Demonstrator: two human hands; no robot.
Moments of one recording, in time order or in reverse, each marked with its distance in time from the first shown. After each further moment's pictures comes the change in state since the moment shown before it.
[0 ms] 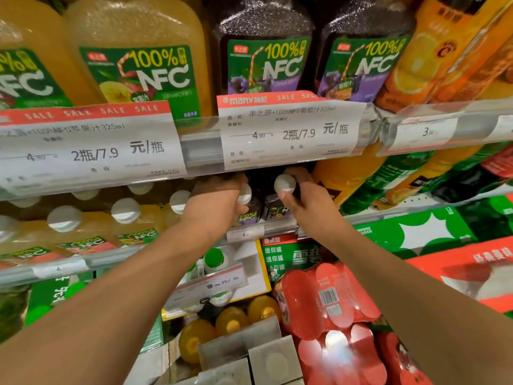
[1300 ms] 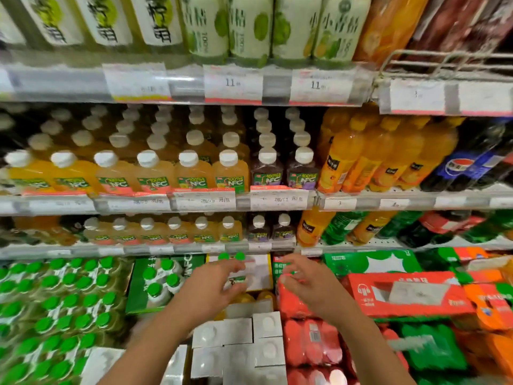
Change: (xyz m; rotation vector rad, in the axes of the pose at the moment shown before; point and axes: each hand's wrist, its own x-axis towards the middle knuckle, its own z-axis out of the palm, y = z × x) left_hand -0.241 0.055 -0.183 -0.309 -0.183 -0.082; right_hand -0.213 -0.148 -0.180 0.207 -0.332 -0.057
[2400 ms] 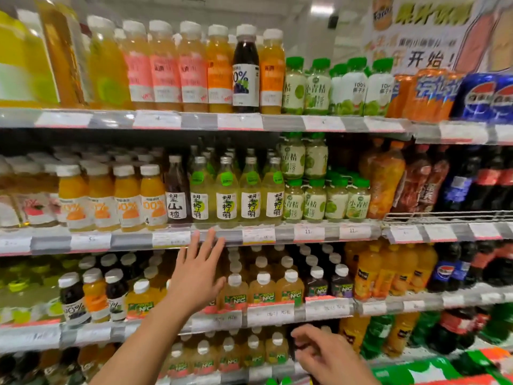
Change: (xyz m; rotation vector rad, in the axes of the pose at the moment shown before) left_hand -0.043 -0.118 -0.284 0.513 0.559 0.047; right_hand -0.035 -0.244 0.049 -0.120 0.179 -0.002
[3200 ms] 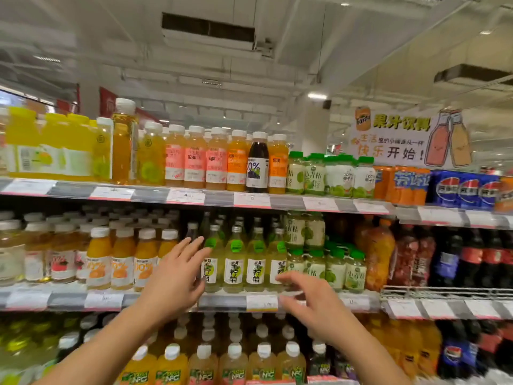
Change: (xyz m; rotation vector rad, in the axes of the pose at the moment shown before) left_hand 0.006 -0.049 -0.148 -0.051 0.375 0.092; right_hand 0.039 -0.151 -0.127 -0.203 0.315 -0.460
